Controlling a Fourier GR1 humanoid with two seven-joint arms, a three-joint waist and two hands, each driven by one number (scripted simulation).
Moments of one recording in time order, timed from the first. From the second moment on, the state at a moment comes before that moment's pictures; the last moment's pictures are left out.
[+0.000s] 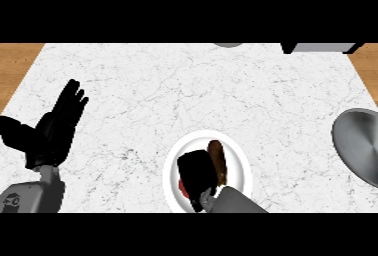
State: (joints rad) left arm -0.16 0.21 0.06 -1.59 0.15 0.09 0.22; right arm -0.45 0.00 0.86 -1.20 0.86 0.19 0.67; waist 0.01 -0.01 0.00
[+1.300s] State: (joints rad) left arm -0.13 0.20 0.08 -1.62 0.13 0.10 0.25; right arm -0.01 -0.69 0.49 -2.28 1.02 0.11 0.78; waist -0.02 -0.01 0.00
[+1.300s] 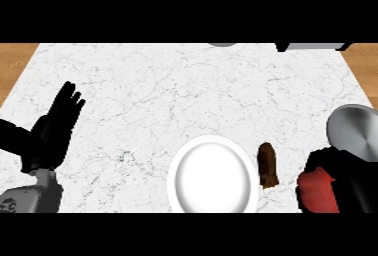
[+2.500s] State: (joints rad) left arm -0.16 0.18 0.08 -1.61 0.12 0.08 0.25; right arm -0.02 -0.72 -0.35 -1.59 0.58 -0.08 0.05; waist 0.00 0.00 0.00
